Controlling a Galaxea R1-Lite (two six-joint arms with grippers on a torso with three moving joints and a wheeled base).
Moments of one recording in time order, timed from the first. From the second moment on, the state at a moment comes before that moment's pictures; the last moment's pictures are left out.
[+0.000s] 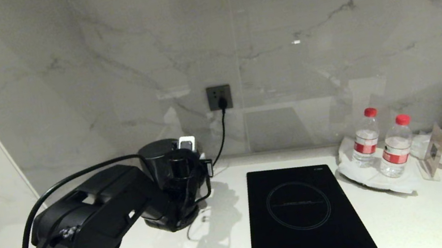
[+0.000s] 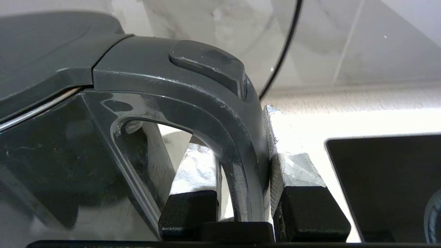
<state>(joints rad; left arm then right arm) -0.42 2.56 -1.37 -1.03 0.29 0.01 0.00 0.00 0.00 0.00 0.00 -0.01</state>
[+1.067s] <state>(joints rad) -0.44 2.52 -1.21 -1.13 0.29 0.01 0.00 0.00 0.00 0.00 0.00 -0.01</state>
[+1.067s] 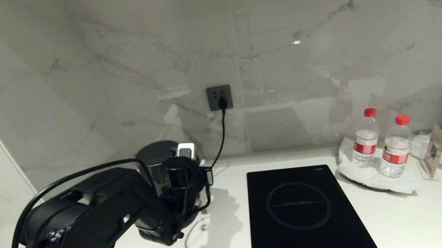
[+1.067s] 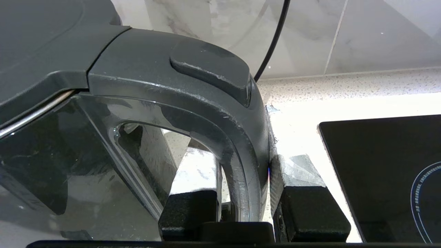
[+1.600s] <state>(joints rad) -0.46 2.51 -1.16 -1.17 0.33 0.00 0.00 0.00 0.00 0.00 0.00 -0.01</state>
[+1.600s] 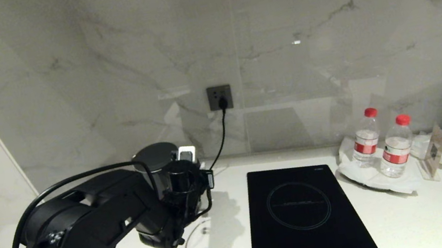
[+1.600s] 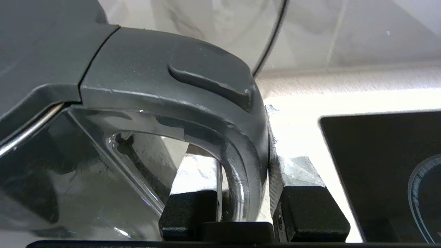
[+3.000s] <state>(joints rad) -0.48 2.55 -1.24 -1.14 0.33 0.03 0.00 0.00 0.00 0.00 0.00 -0.01</state>
